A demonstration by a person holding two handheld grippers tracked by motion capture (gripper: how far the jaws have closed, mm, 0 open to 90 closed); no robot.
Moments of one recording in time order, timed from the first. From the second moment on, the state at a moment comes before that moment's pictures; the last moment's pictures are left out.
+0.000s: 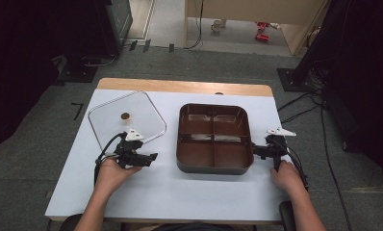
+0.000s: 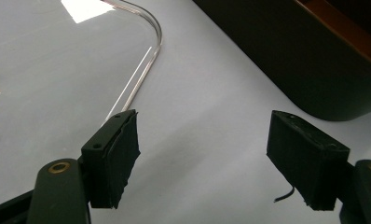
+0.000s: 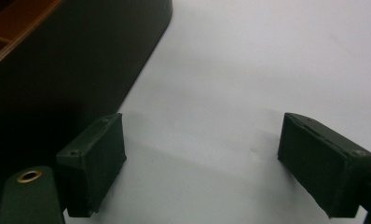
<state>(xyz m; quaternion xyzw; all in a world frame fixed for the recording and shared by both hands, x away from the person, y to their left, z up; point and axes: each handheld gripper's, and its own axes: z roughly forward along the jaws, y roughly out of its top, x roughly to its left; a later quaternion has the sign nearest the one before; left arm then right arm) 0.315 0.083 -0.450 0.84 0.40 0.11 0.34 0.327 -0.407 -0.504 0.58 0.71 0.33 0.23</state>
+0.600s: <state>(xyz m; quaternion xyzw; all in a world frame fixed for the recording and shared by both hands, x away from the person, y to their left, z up) 0.341 0.101 -0.439 0.83 0.42 0.12 0.35 0.327 -0.407 -0.504 0.58 0.71 0.33 0.23</state>
